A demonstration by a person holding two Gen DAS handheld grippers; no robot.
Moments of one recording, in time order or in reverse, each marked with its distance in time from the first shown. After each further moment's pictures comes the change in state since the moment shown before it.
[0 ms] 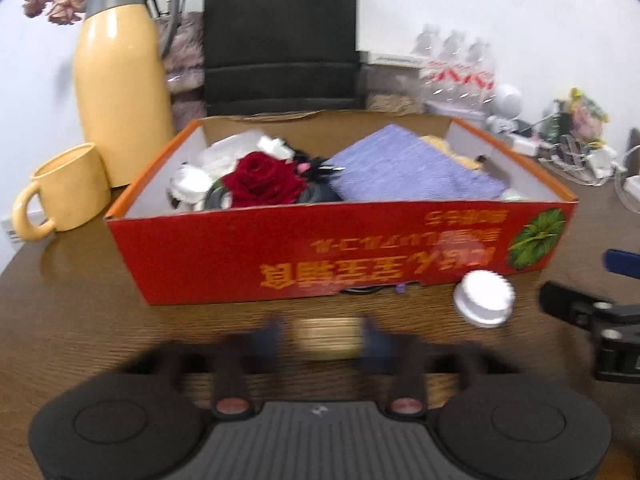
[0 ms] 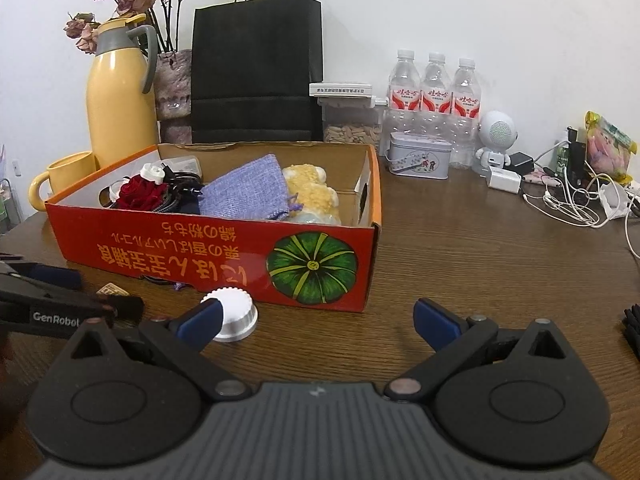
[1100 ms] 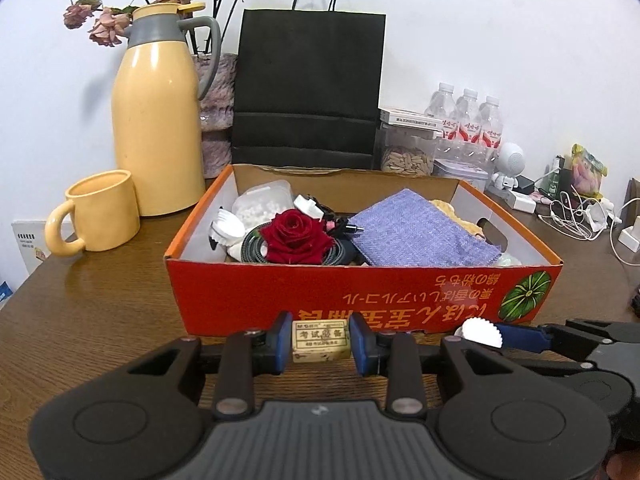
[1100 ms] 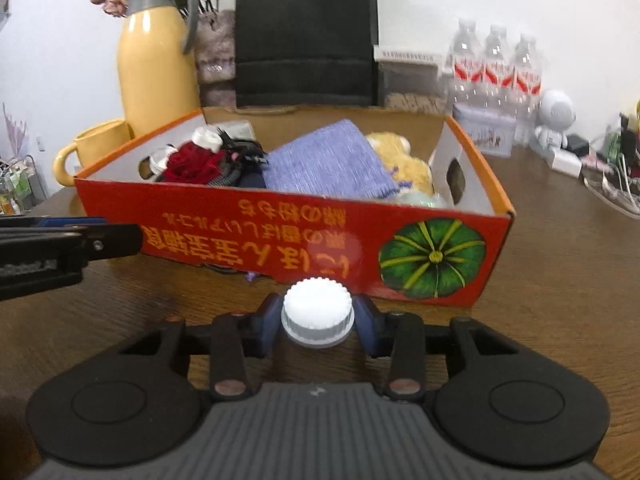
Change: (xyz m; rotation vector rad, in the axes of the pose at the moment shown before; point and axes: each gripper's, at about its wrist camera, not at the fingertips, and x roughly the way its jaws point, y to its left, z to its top) left arm -0.036 0.021 0.009 -0.081 -0.123 0.008; right arm 0.029 0.055 0.004 -0.027 0.089 0.085
